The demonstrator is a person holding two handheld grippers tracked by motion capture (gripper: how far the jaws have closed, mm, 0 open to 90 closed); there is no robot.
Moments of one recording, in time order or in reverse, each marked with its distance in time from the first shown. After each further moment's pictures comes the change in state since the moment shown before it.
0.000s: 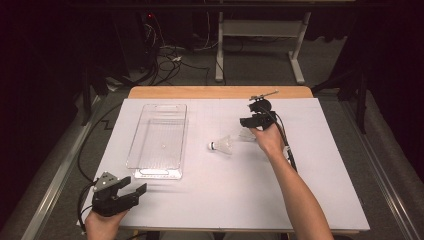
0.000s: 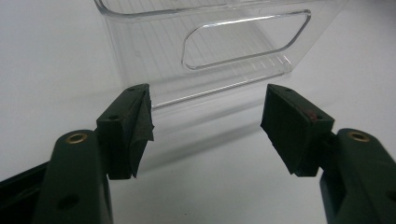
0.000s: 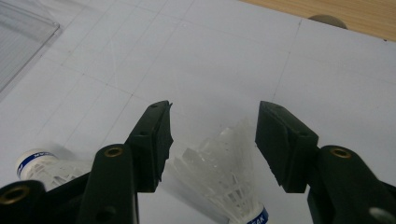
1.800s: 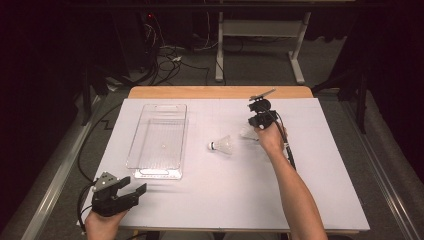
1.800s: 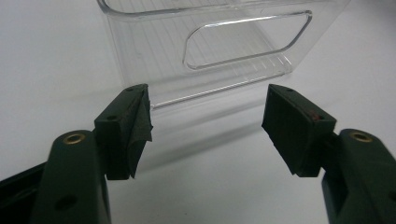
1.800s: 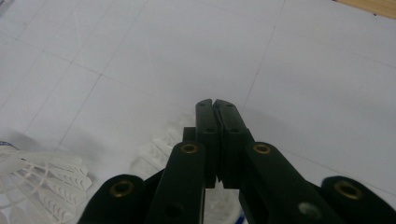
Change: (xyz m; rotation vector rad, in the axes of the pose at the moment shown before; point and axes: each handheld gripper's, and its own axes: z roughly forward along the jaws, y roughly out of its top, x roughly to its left) left arm 0.000 0.000 0.000 -0.002 -0.001 -0.008; right arm -0.008 0.003 0.007 0.103 -0.057 -0.009
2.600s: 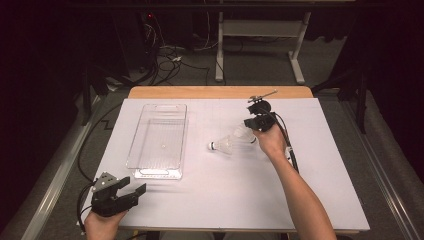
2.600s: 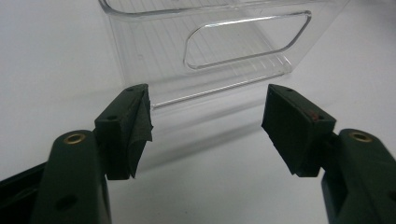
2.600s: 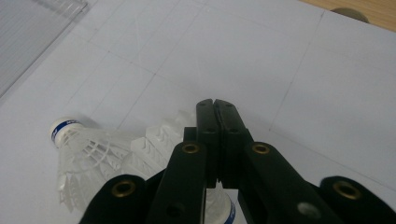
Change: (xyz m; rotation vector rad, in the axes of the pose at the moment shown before) left arm 0.000 0.000 -0.001 -0.002 -0.002 -0.002; right arm 0.014 -0.009 -0.024 -0.058 0.105 -0.065
